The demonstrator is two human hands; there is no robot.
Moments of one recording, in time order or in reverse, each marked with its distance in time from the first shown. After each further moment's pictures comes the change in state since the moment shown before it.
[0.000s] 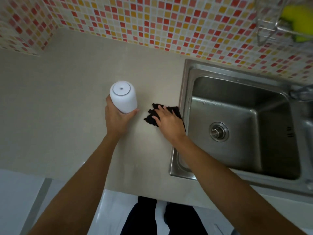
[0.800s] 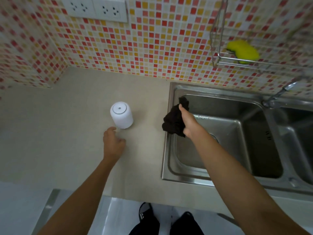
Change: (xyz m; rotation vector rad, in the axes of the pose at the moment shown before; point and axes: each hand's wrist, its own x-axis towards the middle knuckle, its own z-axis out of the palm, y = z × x) left_hand -0.049 0.000 -0.018 0.294 -0.119 -0.078; right_hand 0.010 0.047 -0.121 1.462 -0.069 1.160
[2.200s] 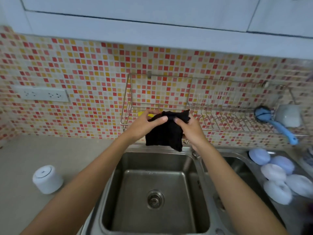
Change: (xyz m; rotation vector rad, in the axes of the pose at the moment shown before) left_hand -0.091 0.474 0.076 -0.398 -0.559 0.506; right_hand -0.105 -0.219 -0.275 -0.232 -0.019 -0.900
